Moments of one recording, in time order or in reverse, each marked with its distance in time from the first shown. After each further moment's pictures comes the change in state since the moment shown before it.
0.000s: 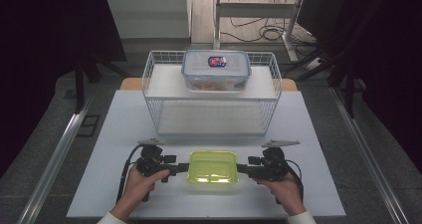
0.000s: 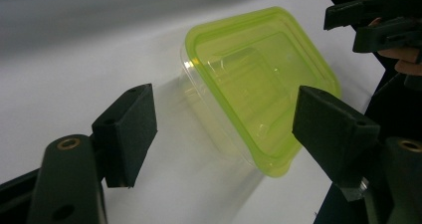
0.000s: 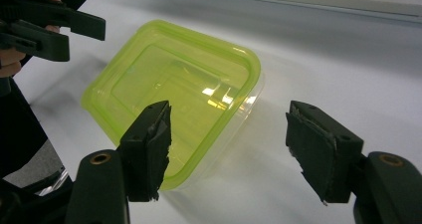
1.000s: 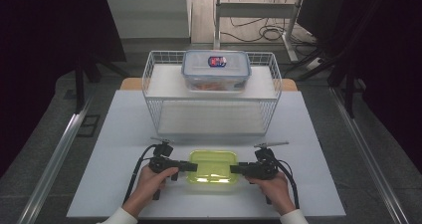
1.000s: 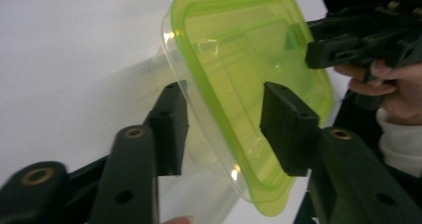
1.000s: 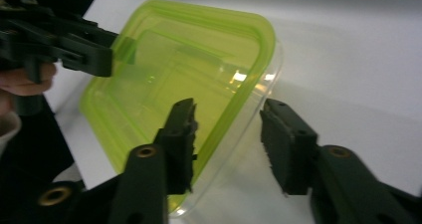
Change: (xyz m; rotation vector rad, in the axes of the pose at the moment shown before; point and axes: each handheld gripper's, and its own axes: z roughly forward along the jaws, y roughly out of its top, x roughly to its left) left arm 0.011 0.002 0.035 0.107 -0.122 -0.131; right arm -0.014 -0.009 0.036 0.064 0.118 0.141
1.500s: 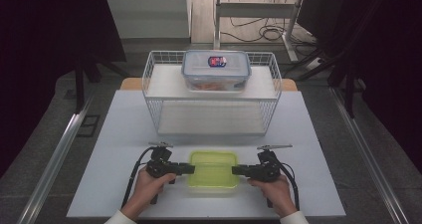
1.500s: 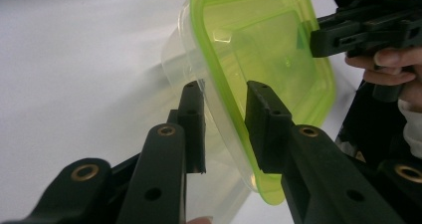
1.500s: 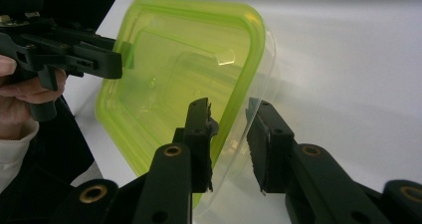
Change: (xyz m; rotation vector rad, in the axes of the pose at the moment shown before) left arm -0.017 -0.011 -0.011 -0.052 0.052 0.109; right arm 0.002 -0.007 -0.008 -0.024 0.039 0.023
